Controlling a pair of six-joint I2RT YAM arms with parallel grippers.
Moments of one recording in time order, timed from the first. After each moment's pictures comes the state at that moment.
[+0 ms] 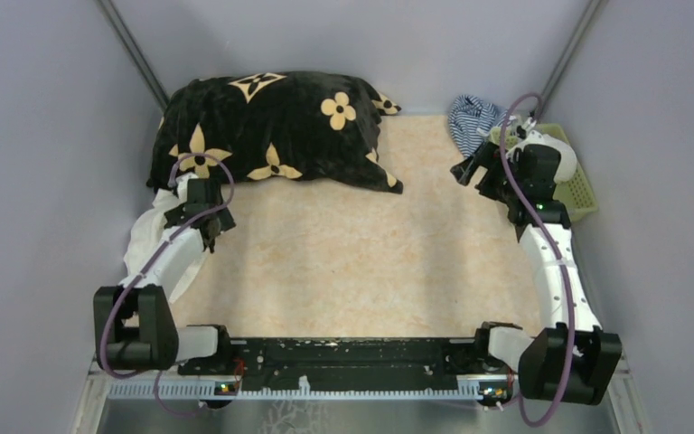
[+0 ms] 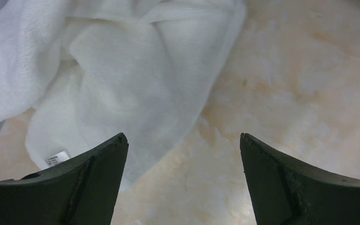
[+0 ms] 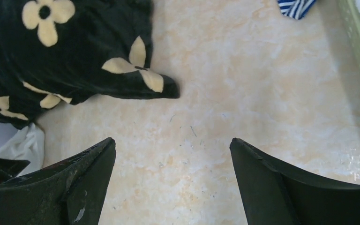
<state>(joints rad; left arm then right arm) -0.05 1.25 0.75 -0.35 -0.51 -0.40 -0.12 1.12 0.97 -0.33 -0.34 0.45</state>
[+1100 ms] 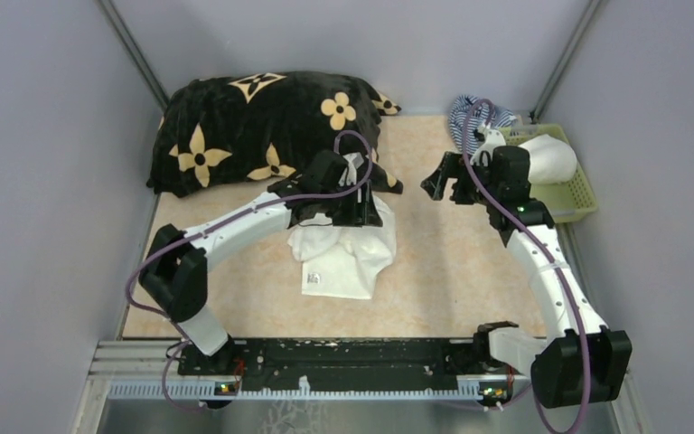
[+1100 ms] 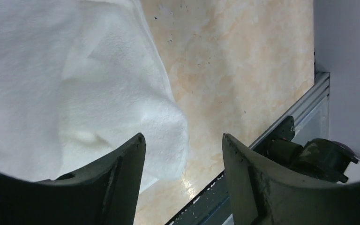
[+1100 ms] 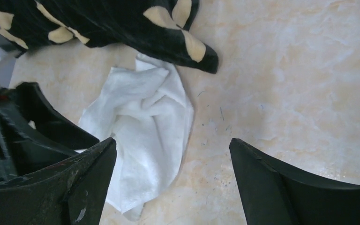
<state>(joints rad) -0.74 1.70 1.28 -0.36 0.25 -0.65 0.10 1.09 0.97 -0.35 -0.34 0.30</state>
